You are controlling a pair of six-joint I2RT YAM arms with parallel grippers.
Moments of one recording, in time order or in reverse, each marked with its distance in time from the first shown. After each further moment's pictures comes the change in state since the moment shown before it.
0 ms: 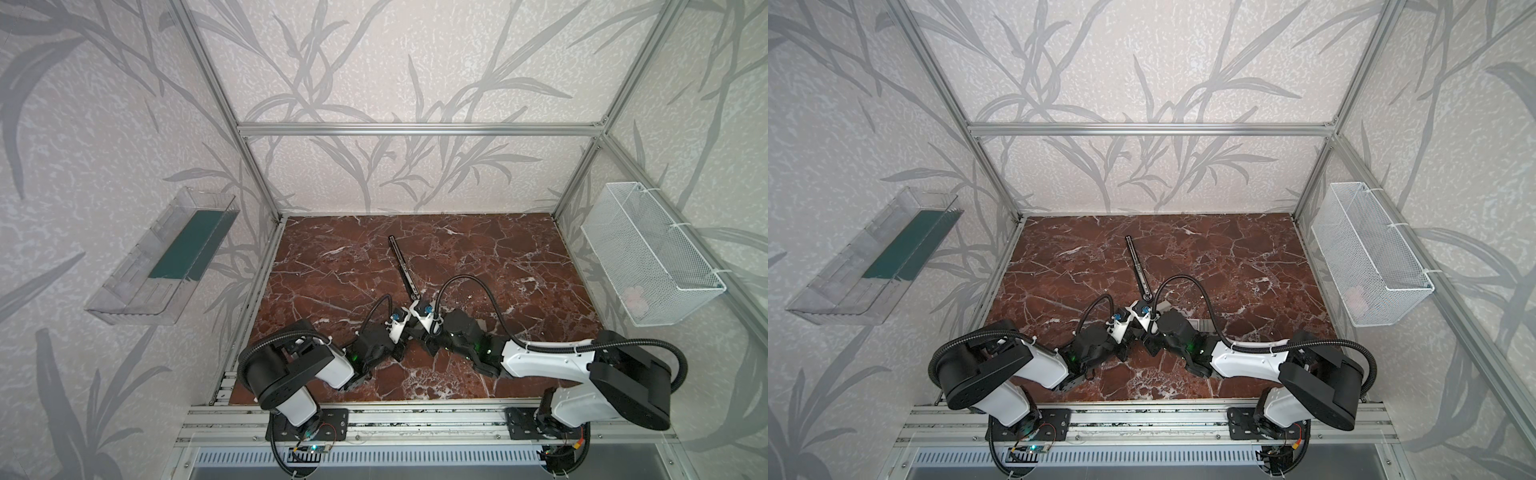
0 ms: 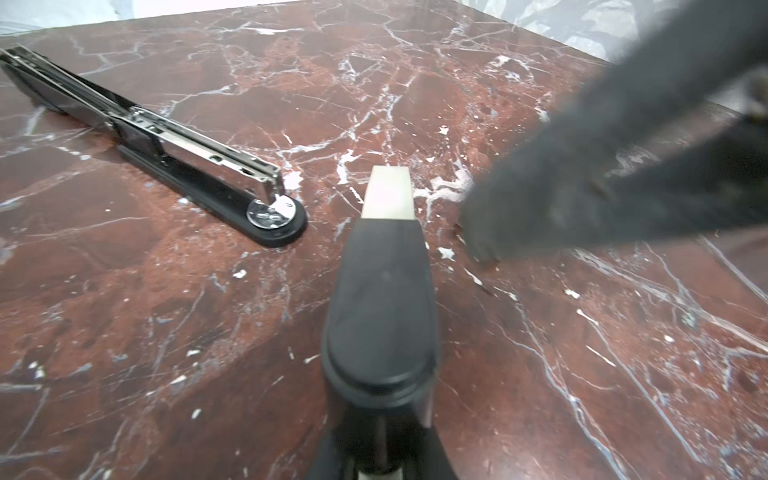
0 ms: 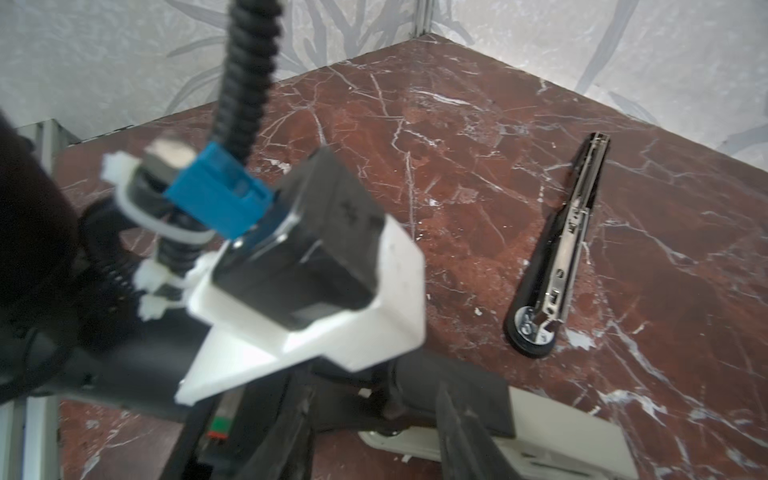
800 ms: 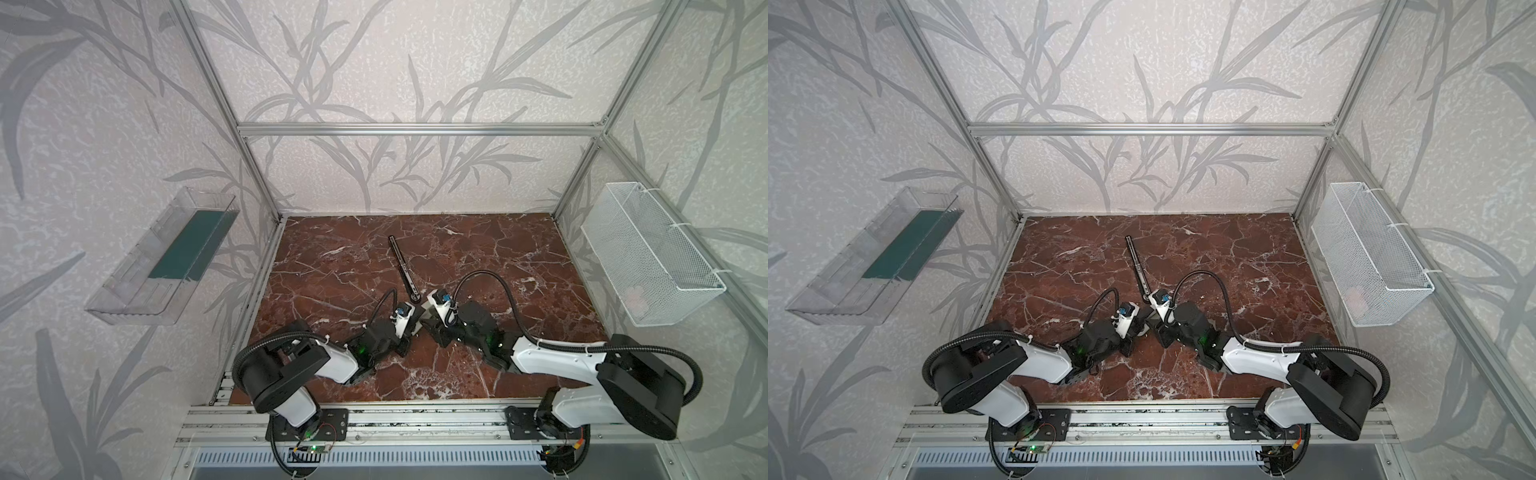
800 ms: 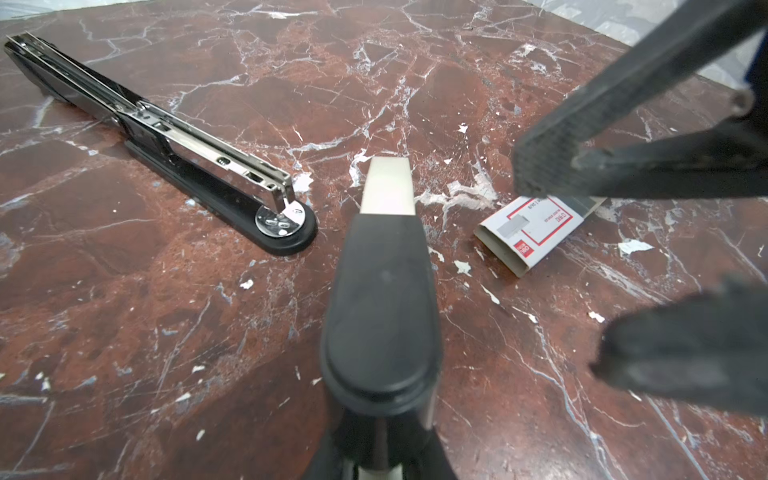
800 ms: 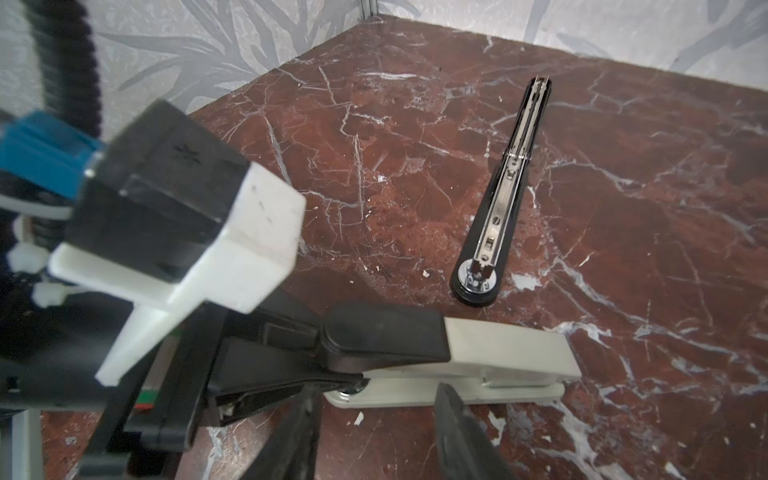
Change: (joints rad) left arm 0.000 -0.032 0.085 -0.188 -0.034 -0.029; right arm -0.172 -0.043 -0.052 -0.028 -0.111 0.129
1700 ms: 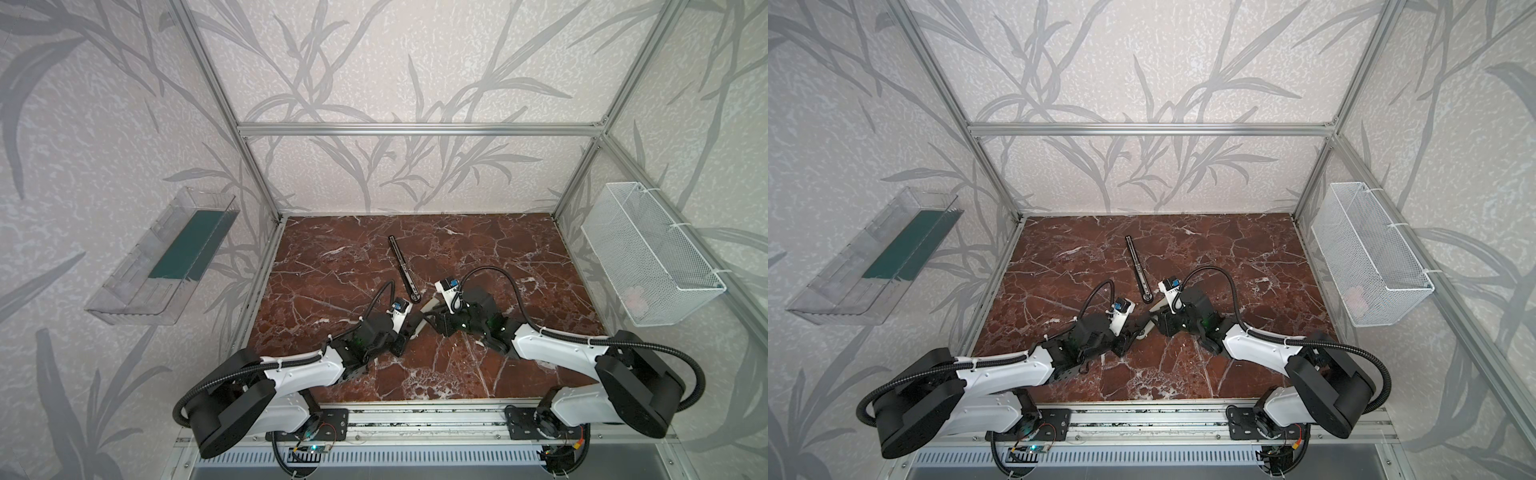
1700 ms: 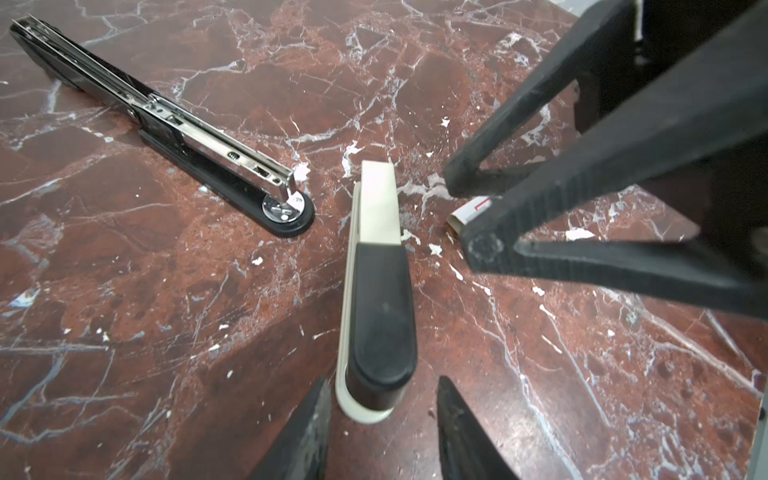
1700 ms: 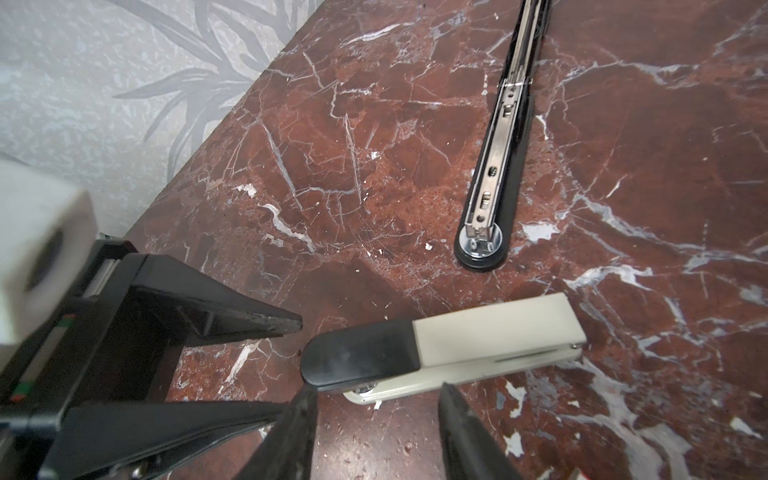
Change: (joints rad) left arm 0.005 -0.312 0.139 -0.564 0.045 -0.047; right arm -0.125 -0.004 0.080 -0.153 -0.192 0.176
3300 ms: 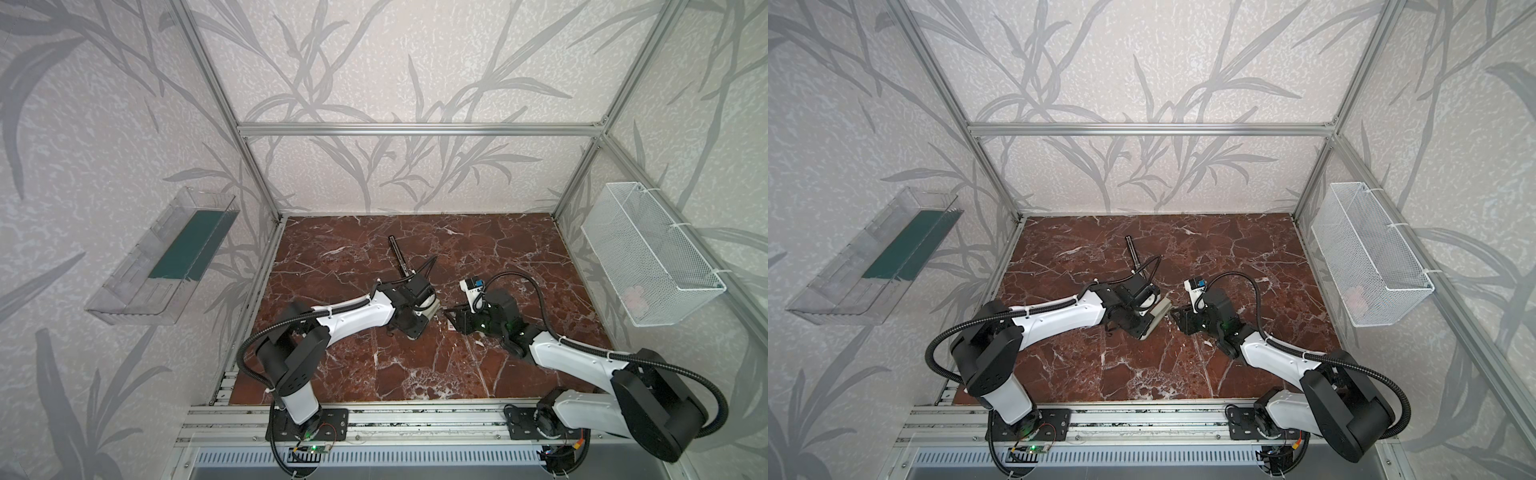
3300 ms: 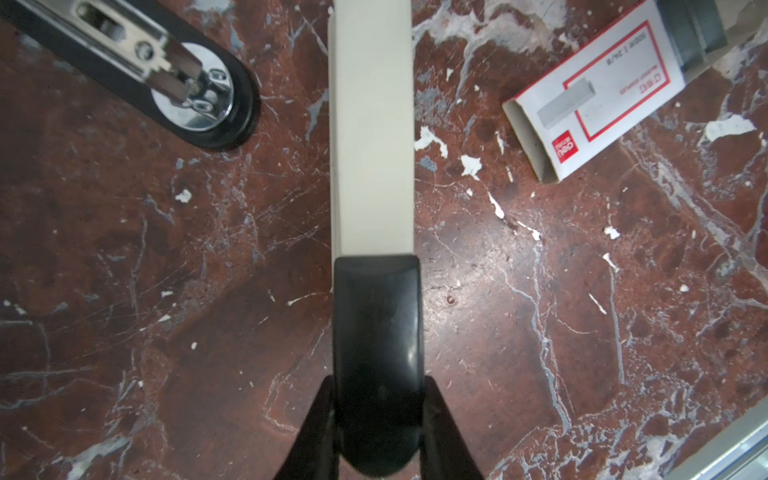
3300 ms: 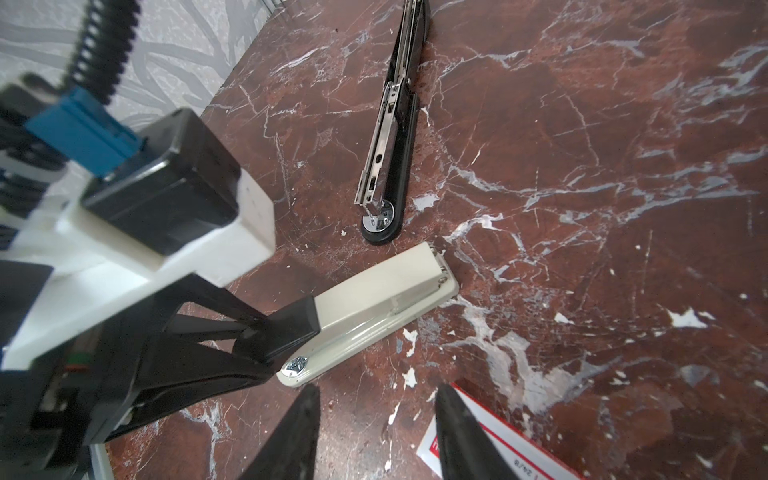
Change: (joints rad) left arm 0.019 0.447 0.669 -0.875 0.108 0.019; right arm -0.152 -0.120 -0.134 -0.003 -0.010 0.031
